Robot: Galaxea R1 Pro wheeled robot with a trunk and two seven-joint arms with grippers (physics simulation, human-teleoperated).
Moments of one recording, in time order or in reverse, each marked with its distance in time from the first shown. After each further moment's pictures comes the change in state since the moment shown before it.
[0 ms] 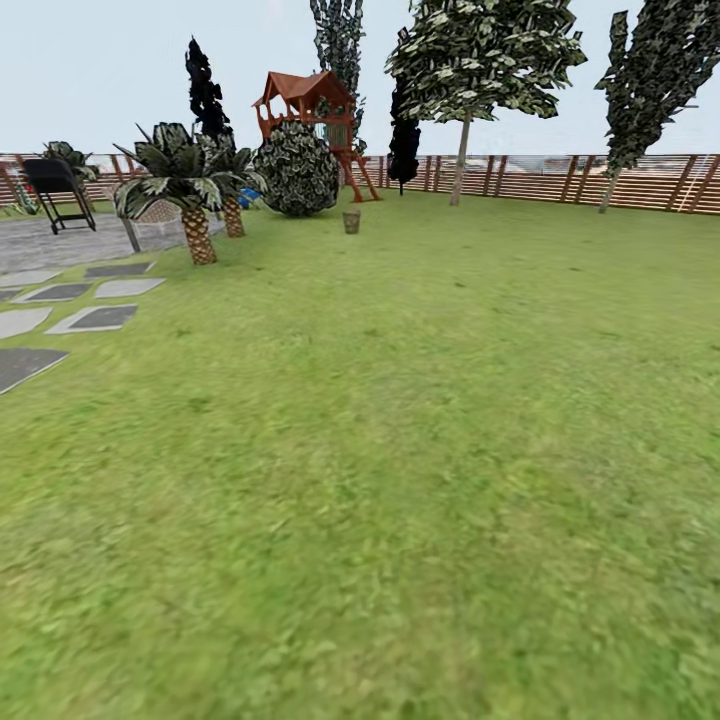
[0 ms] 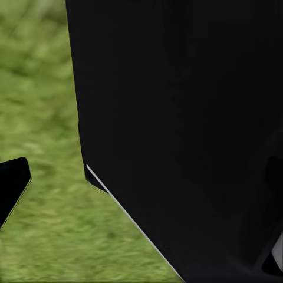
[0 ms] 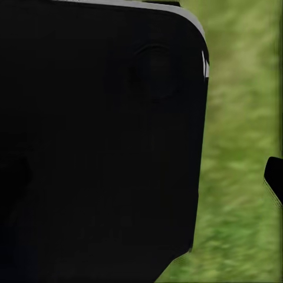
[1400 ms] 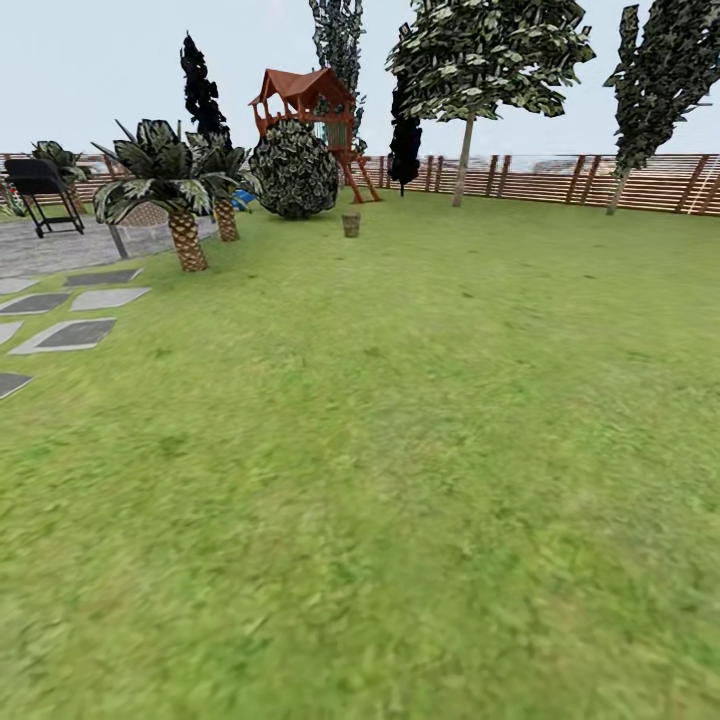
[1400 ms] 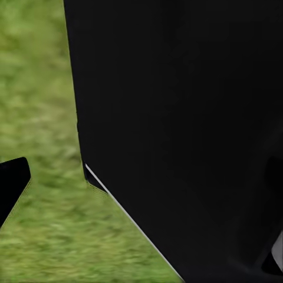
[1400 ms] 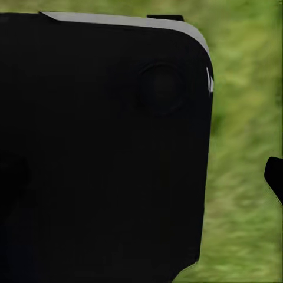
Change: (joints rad) left arm 0.000 -0.001 -0.001 0.001 -0.001 0.000 0.000; right arm -0.003 0.007 -0.005 -0.019 -0.006 0.000 0.001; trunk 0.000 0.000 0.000
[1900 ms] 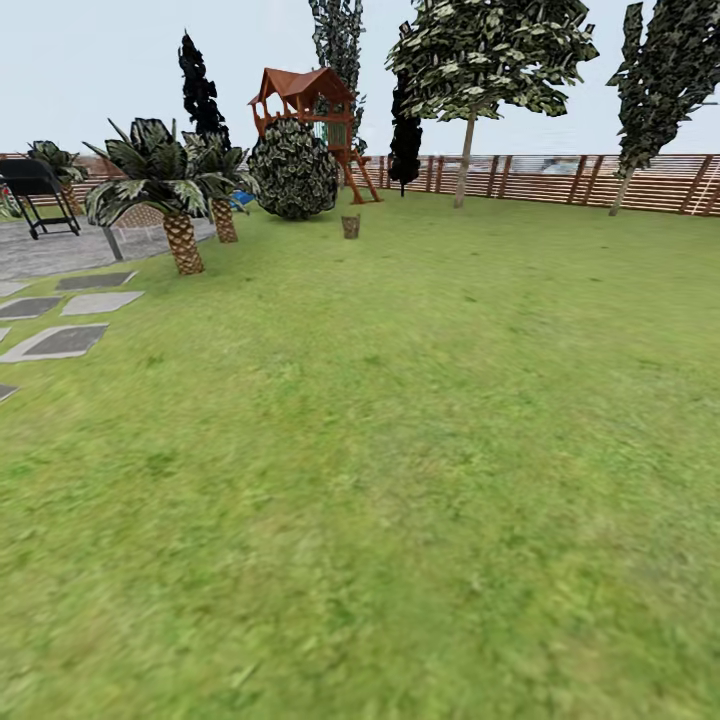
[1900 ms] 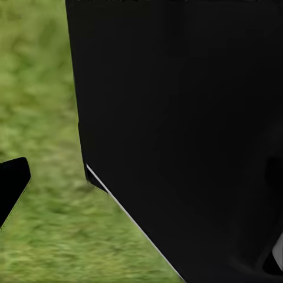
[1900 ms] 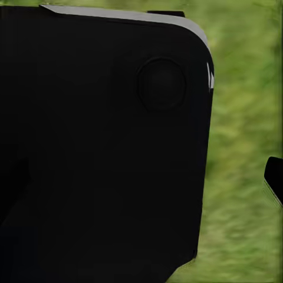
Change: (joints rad) left arm 0.000 0.001 0.000 0.000 0.001 -0.001 0.000; right arm 0.000 -0.003 0.005 0.007 0.009 0.001 0.004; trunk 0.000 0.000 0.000
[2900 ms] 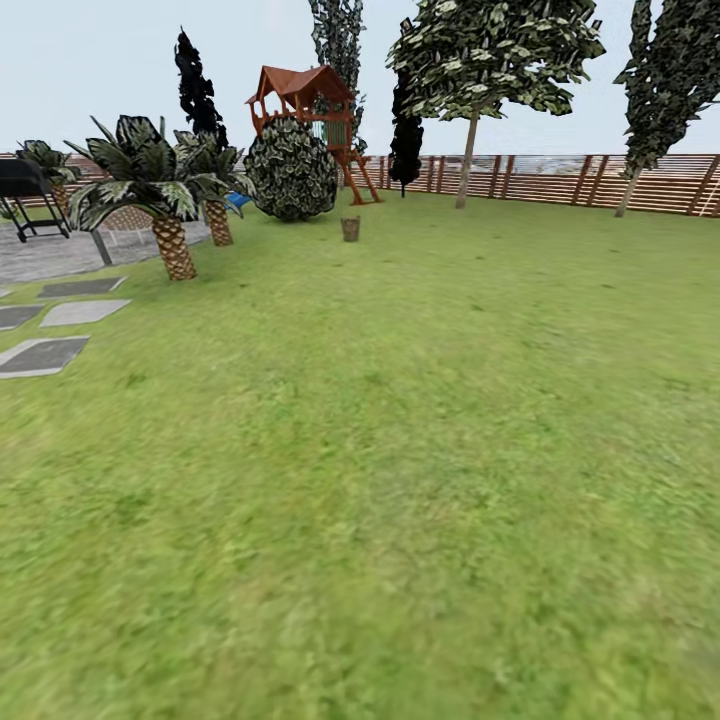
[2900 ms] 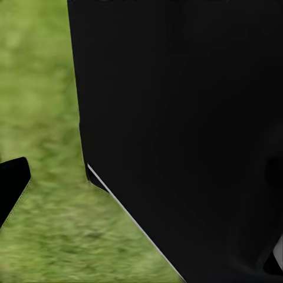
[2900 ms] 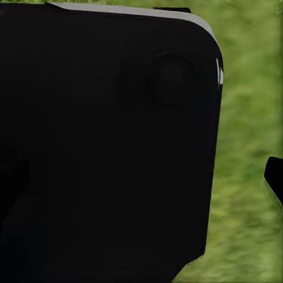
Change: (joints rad) left arm 0.000 0.001 0.001 0.000 0.001 0.001 0.000; right arm 0.000 0.011 -0.001 0.007 -0.004 -0.002 -0.004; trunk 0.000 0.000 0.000
